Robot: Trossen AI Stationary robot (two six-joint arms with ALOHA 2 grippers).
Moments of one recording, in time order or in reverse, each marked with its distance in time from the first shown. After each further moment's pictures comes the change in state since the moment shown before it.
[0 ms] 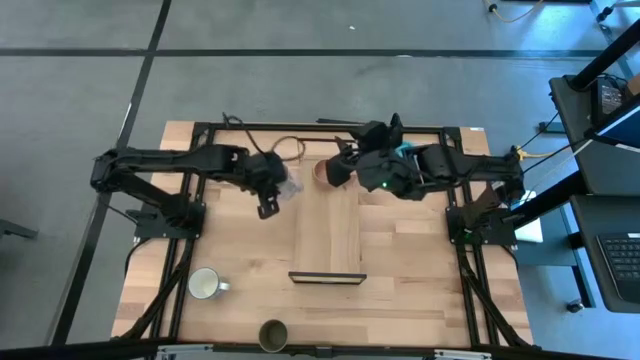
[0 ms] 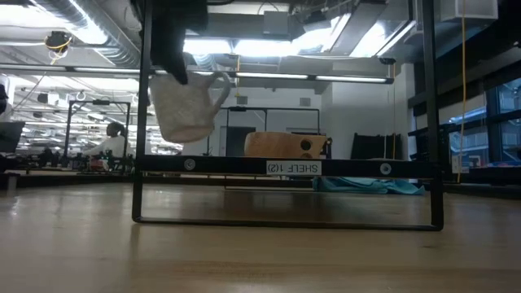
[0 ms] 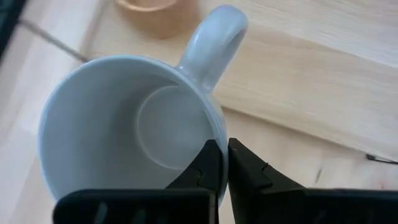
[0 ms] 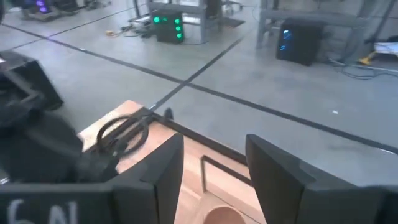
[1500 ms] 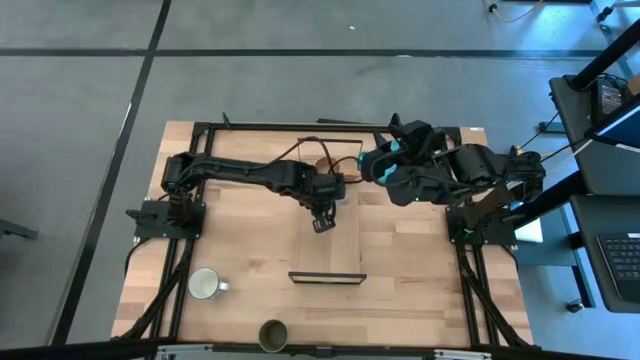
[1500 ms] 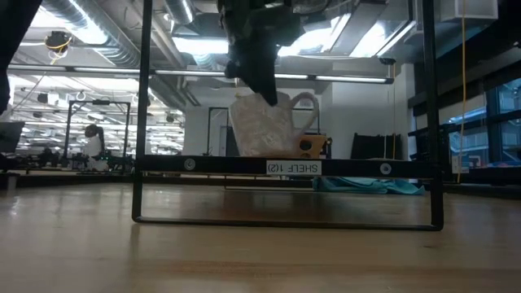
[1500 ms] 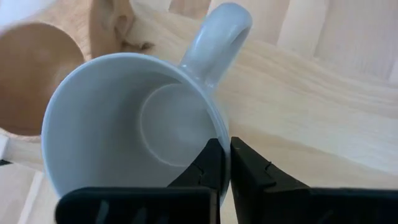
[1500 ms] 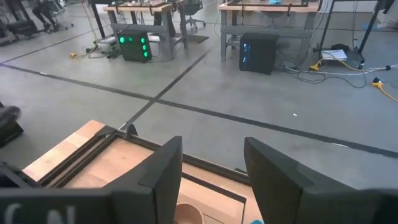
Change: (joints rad) left arm -0.089 0.563 0.500 -0.001 -0.045 -0.084; right arm 0.090 -0.103 0.000 -0.356 0.189 0.304
